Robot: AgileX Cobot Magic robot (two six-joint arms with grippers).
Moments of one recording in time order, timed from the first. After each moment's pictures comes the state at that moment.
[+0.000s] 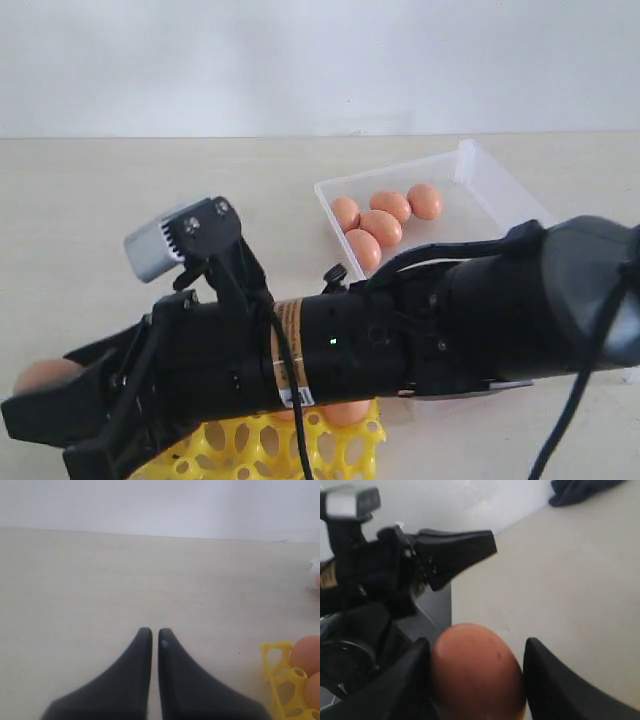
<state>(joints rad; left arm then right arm) -0.02 0.00 0.00 0.00 0.34 -0.04 0.80 1.80 -0.83 -0.88 -0.88 1.03</state>
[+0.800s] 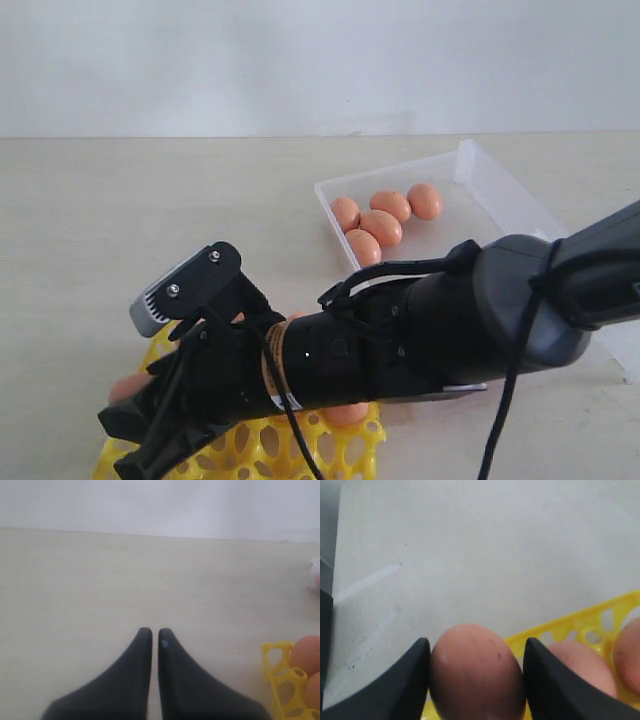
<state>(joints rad) -0.02 0.00 0.00 0.00 0.34 -0.04 0.80 1.91 -0.87 -0.83 -0.57 0.84</state>
